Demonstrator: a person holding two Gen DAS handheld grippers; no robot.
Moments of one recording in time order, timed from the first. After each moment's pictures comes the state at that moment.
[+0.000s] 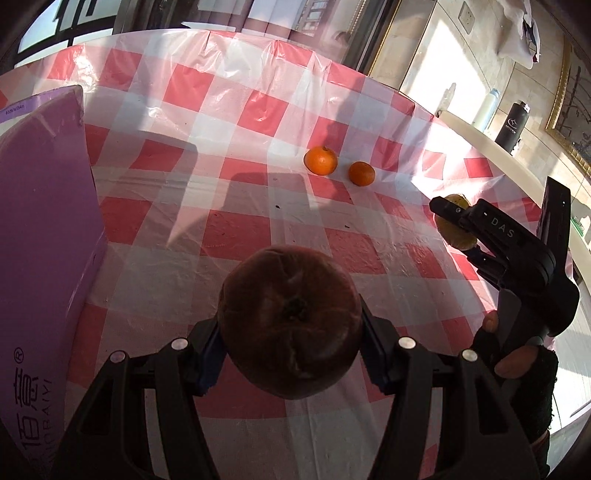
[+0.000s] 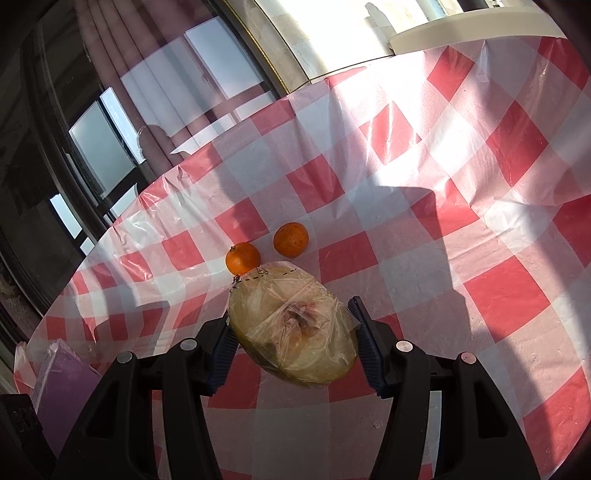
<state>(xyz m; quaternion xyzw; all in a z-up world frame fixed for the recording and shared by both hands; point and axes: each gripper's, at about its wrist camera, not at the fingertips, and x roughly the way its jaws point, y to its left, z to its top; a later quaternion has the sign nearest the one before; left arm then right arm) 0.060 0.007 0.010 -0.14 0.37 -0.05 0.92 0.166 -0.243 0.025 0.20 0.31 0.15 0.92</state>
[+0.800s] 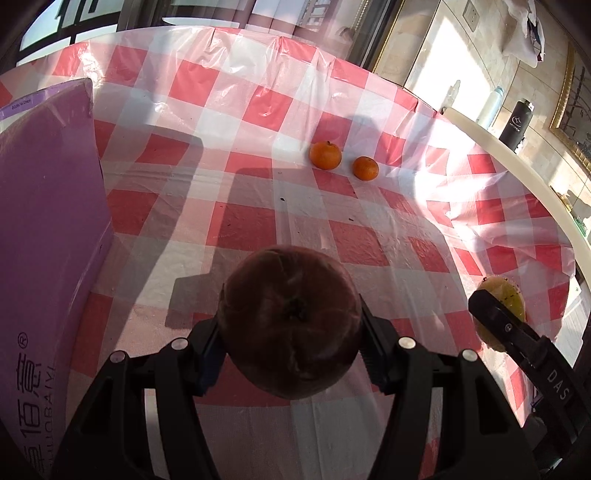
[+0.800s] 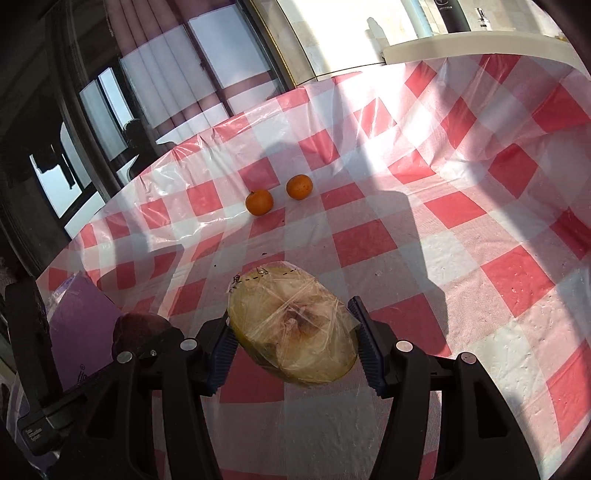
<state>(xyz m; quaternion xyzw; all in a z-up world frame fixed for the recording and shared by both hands) 0.051 0.004 0.010 -0.14 0.38 -0.04 0.91 0.037 -0.217 0.030 0.16 0.32 0.11 0.93</state>
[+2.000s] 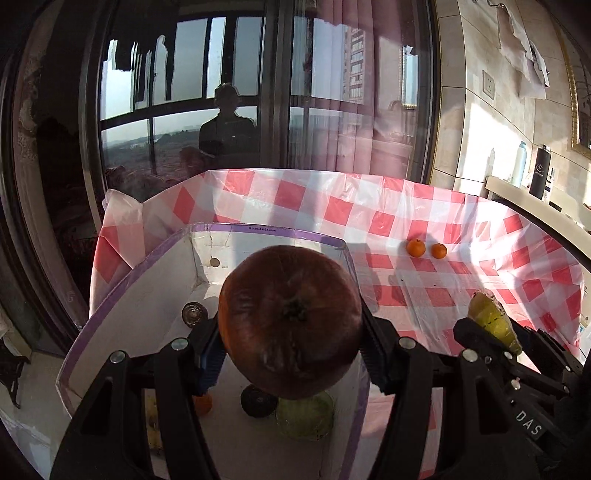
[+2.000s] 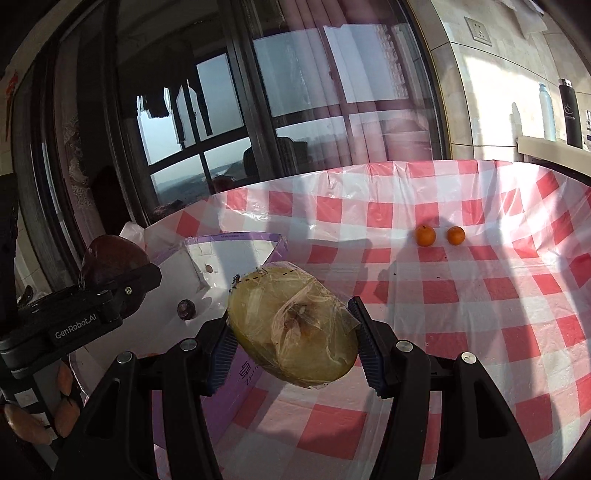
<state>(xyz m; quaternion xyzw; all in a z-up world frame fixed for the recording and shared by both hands) -0.125 0.127 0.148 -0.05 0.26 0.14 0.95 -0.073 -0.062 0.122 0.04 0.24 0.29 0.92</state>
